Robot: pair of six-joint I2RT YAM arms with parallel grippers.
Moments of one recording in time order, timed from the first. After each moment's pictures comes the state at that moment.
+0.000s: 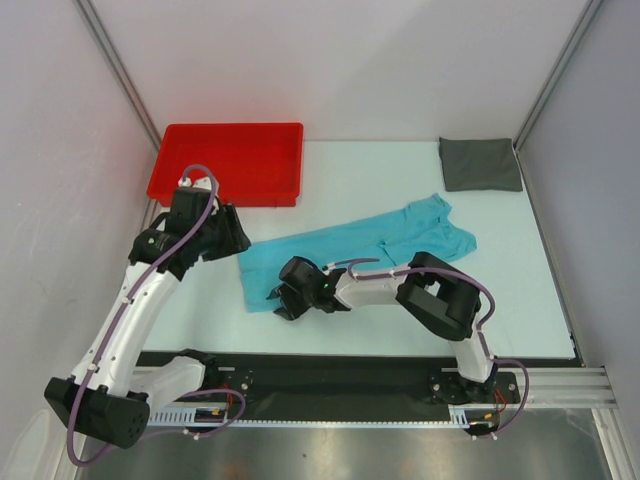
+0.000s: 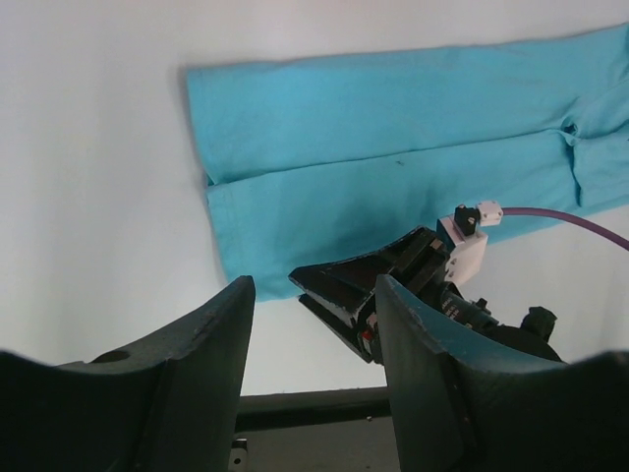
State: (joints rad) left arm -0.27 1.05 1.14 -0.92 -0.02 -0.48; right arm 1.11 2.01 1.20 -0.09 0.04 2.00
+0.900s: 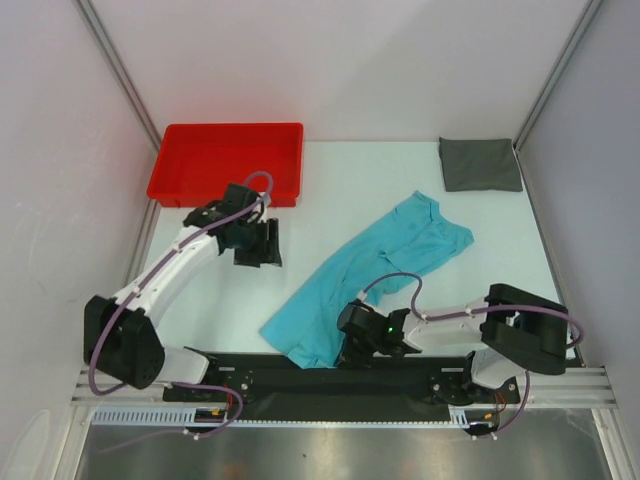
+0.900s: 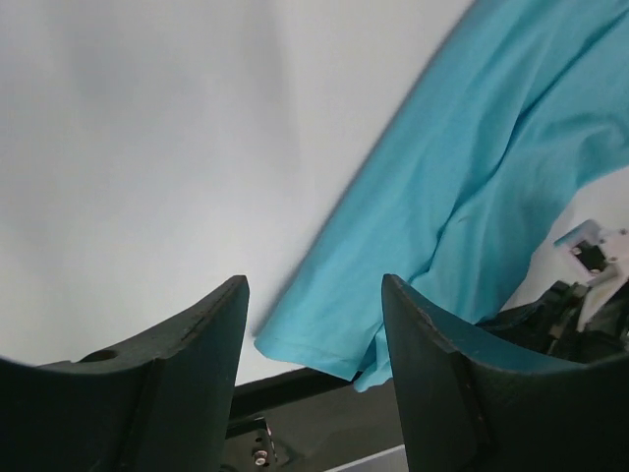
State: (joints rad) left arm -0.35 1.33 1.12 -0.86 0.13 -0.35; right arm 1.24 1.55 0.60 -0.10 -0.07 1.48
